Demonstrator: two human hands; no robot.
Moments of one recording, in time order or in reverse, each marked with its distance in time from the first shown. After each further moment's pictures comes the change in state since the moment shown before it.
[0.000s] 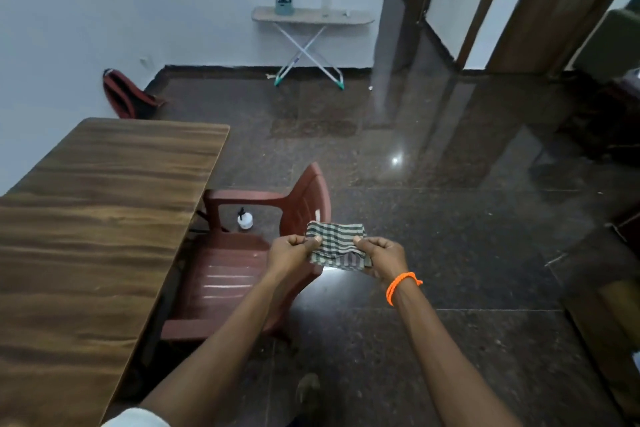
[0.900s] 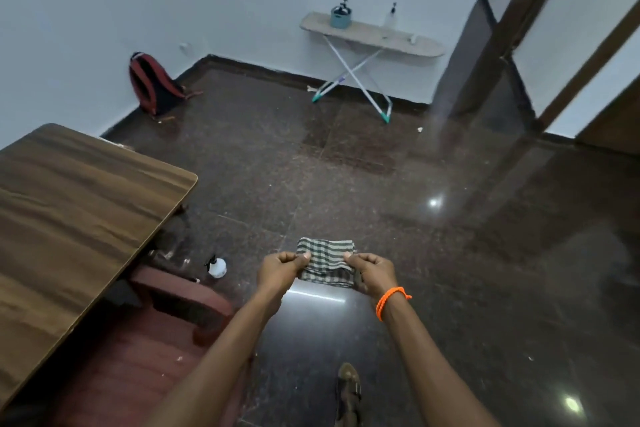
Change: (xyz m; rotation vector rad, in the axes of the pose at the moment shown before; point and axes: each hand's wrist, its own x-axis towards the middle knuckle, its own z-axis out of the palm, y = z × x) left_hand 0.457 0.150 0.167 -0.080 0.284 -0.057; right_hand 0.495 -0.249 0.037 -0.131 -0.230 0.126
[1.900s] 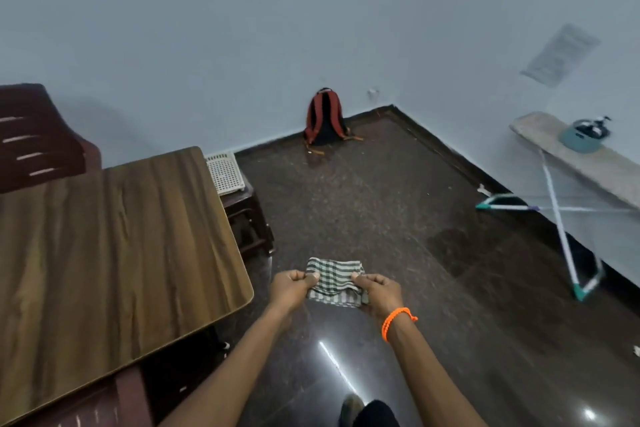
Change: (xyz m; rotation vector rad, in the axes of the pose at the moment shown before) left_hand 0.440 0.226 -0.121 -0.319 0.600 -0.122; right_hand 0.443 -0.264 0.387 -0.454 -0.552 0.055
